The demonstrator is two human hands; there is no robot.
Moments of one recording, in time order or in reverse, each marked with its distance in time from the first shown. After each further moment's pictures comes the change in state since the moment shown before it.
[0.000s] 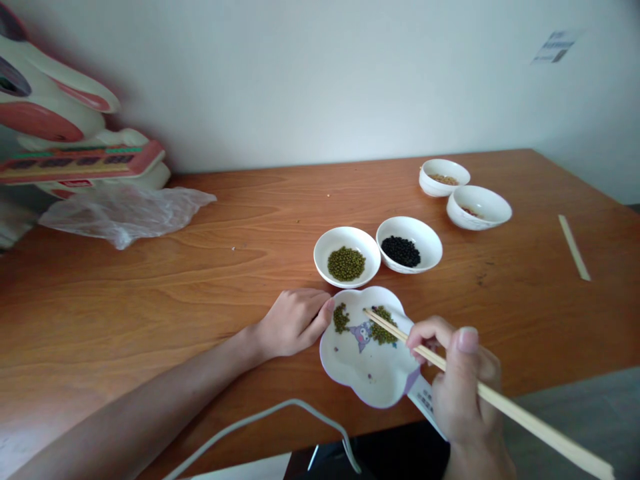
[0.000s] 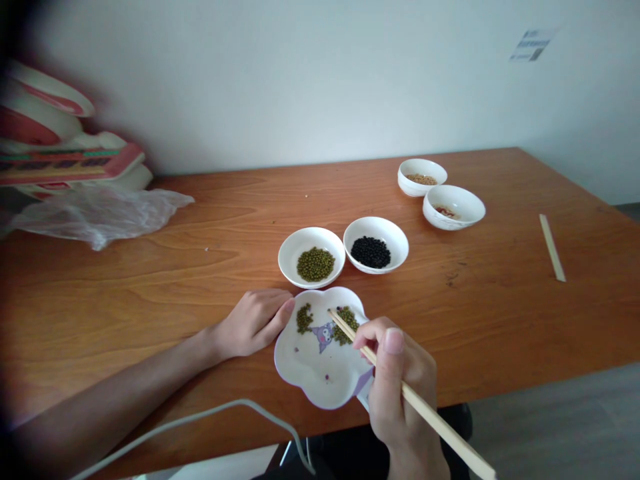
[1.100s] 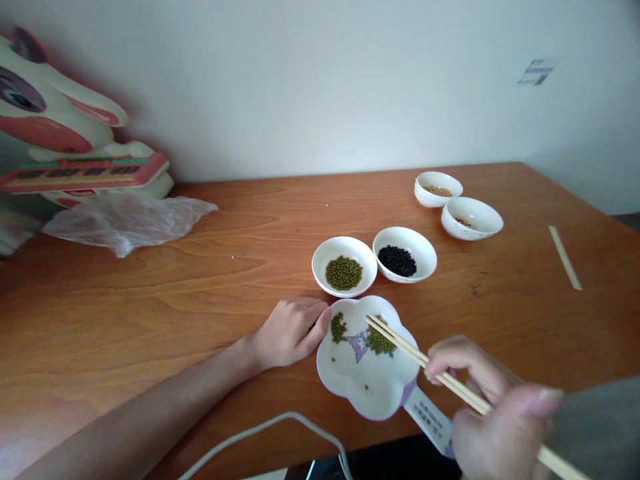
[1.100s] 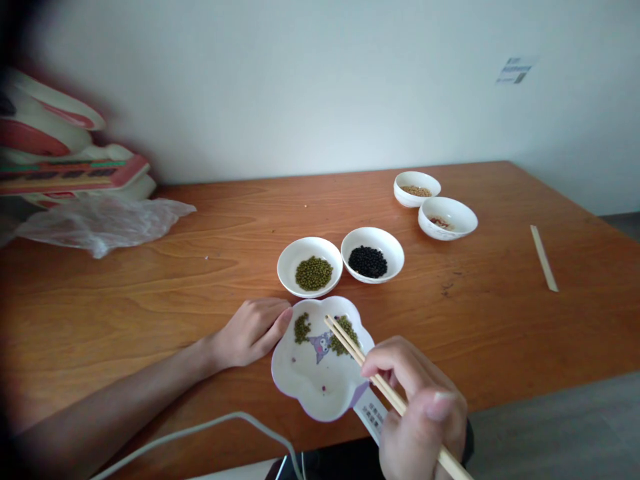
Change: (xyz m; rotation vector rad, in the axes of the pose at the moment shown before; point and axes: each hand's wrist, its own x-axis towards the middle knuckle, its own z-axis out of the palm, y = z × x) left_hand 0.001 0.001 -0.001 0.033 0.014 0.003; right_hand 0.001 0.007 -0.026 -0.026 0.054 -0.287
